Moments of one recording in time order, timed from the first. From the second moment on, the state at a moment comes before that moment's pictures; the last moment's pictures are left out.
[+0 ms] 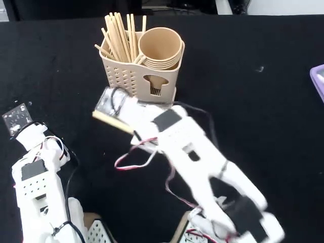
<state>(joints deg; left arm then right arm) -29.2 -58.1 75.4 44.2 7.9 -34.1 -21.2 31.8 61.8 30.9</state>
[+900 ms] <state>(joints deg) -29.2 -58.1 75.4 44.2 7.9 -31.2 -12.1 17.4 -2.3 8.4</state>
